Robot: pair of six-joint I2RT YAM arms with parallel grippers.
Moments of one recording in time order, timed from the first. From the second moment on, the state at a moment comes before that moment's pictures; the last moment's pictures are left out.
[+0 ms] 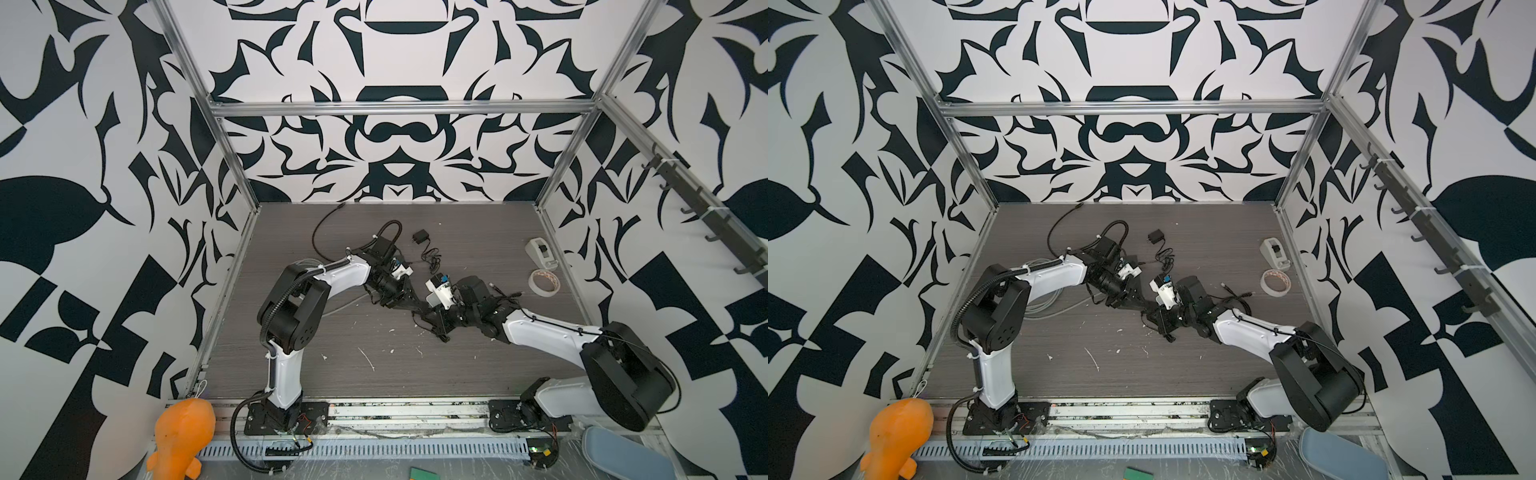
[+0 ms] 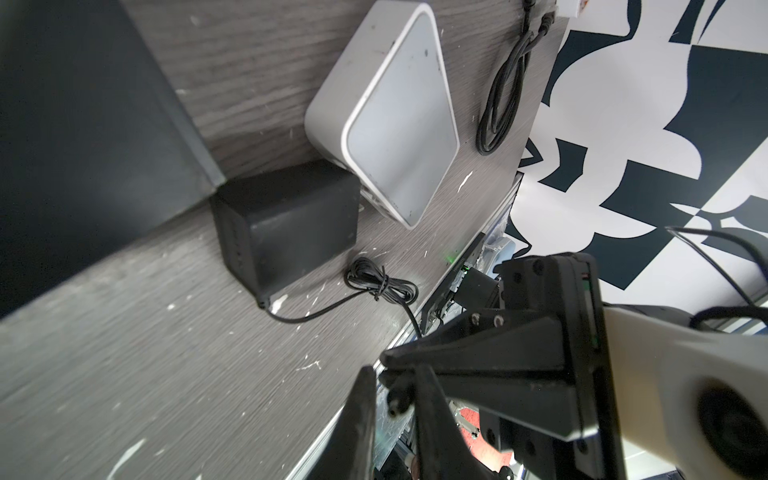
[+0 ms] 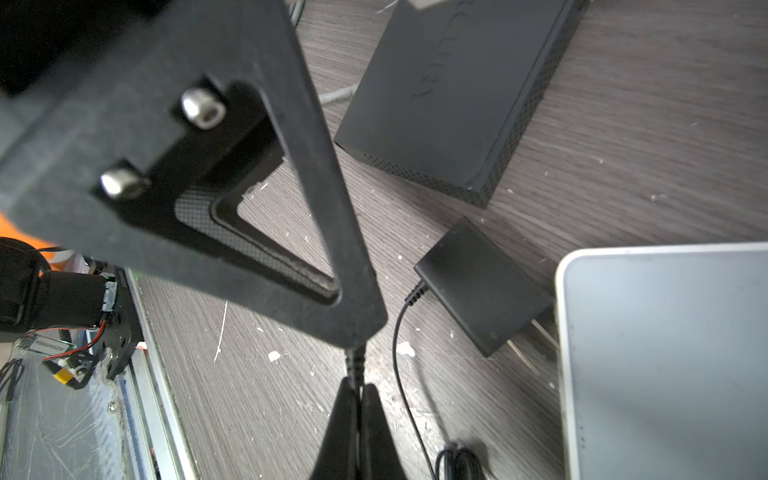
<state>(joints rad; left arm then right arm) -0.63 1.95 1.30 -0.57 0.92 -0.62 0.58 1.37 0.56 0.02 -0.50 0.28</state>
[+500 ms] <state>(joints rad) -0.62 1.96 1.31 -0.58 0.92 -0.62 0.58 1.39 0.57 -0.01 -0.50 0.26</state>
